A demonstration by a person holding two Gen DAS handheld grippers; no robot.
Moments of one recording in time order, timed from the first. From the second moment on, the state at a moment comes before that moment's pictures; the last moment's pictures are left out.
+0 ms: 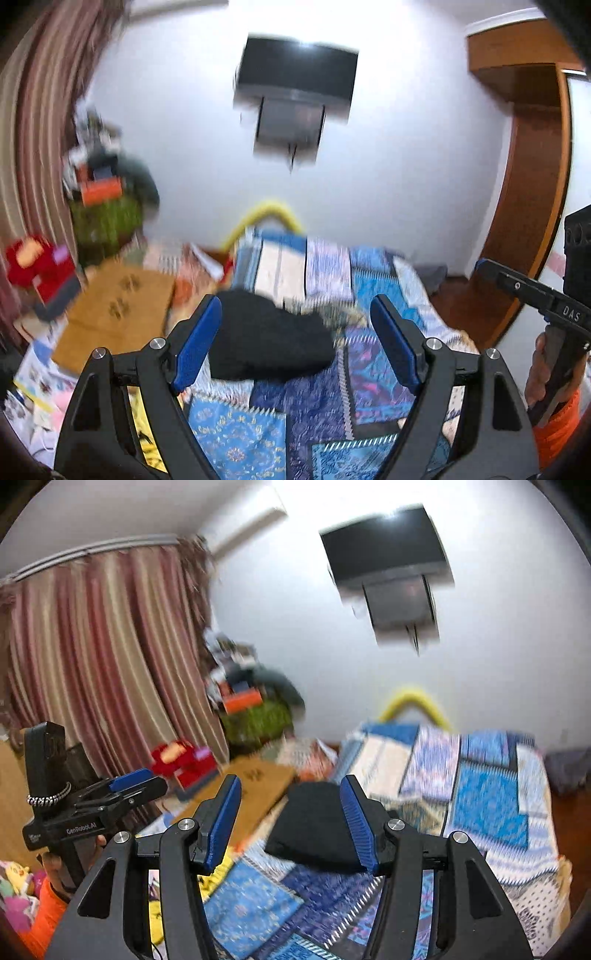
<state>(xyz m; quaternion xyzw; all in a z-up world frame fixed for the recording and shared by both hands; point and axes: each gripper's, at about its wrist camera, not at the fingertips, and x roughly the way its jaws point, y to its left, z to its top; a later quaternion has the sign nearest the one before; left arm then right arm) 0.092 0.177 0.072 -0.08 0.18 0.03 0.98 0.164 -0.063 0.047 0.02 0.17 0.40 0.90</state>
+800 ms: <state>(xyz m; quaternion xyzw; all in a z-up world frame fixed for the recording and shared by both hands) -0.034 0.103 0.065 -0.02 0.05 0.12 0.99 0.077 -0.069 0.041 -0.02 0.08 0.31 0.95</state>
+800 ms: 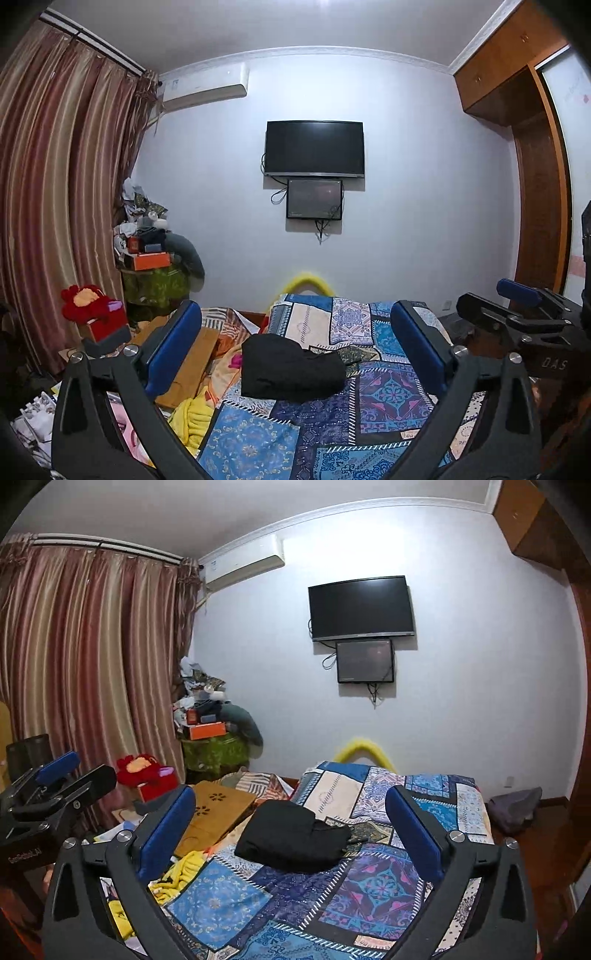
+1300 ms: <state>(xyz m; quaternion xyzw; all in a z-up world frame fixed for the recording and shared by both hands) -0.024 0.100 0.049 -0.03 0.07 0.12 0.99 0.071 -0.068 0.032 -0.03 0.09 0.30 0.95</state>
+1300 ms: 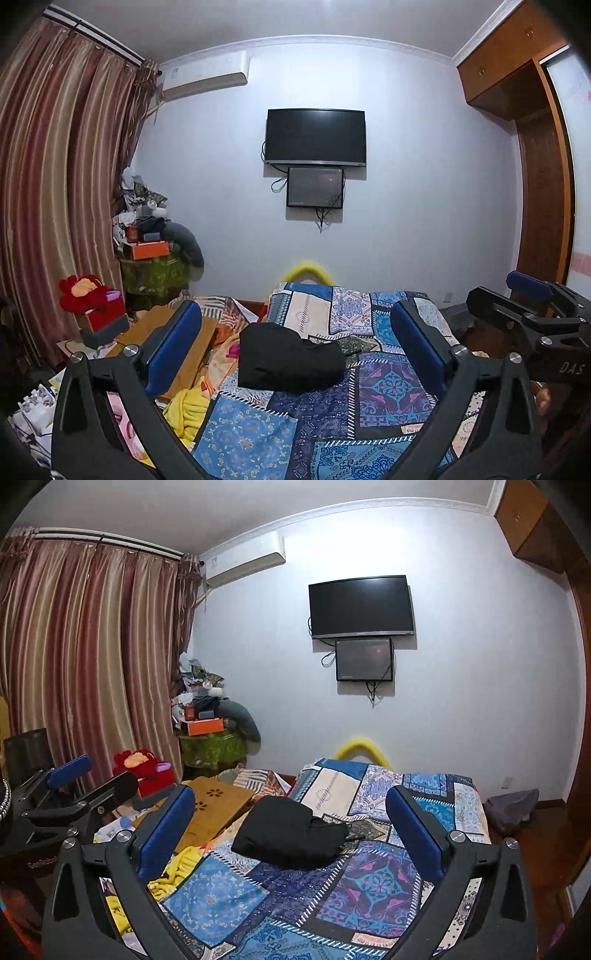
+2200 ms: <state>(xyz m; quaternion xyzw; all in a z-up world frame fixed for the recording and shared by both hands) -0.018 0.099 0.045 -0.04 0.08 0.11 0.99 0.070 -0.070 0.037 -0.02 0.10 0.30 0.95</state>
